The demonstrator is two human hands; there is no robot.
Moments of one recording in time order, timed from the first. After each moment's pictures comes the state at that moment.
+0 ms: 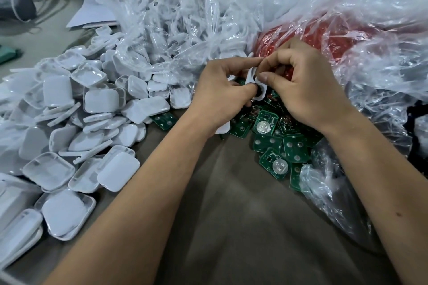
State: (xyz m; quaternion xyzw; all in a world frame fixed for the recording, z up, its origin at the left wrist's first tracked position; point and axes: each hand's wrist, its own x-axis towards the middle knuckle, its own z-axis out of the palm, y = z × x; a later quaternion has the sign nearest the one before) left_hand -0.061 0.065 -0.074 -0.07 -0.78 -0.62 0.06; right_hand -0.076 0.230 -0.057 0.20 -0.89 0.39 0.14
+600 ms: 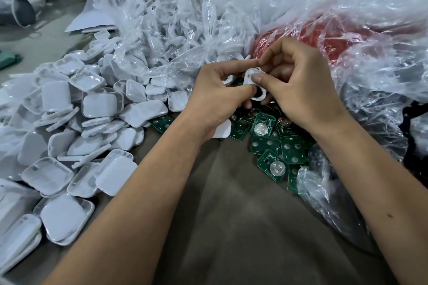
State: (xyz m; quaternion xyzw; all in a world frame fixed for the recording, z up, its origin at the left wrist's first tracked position) left_hand -0.060 0.066 -0.073 -0.04 -0.72 -0.70 0.02; right_hand -0.076 0.230 -0.067 0.18 -0.83 0.52 0.13
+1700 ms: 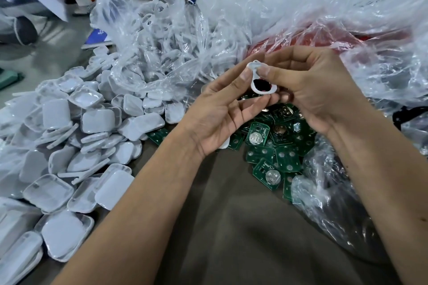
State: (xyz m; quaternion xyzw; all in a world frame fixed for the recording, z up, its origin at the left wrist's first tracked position) left_hand -0.053 0.072 -0.063 -0.06 -0.39 -0.90 -0.19; right_hand -0.071 0.244 -0.039 0.06 -0.68 0.73 -0.01
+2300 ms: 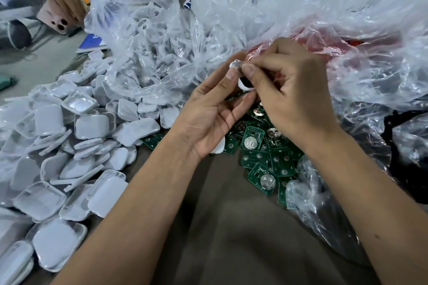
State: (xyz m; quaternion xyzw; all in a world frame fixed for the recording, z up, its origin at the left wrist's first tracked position) left_hand -0.060 0.070 -0.067 -0.04 -0.36 -0.92 -0.15; right_hand -0.065 0.225 -0.045 0.22 -0.84 0.40 0.29
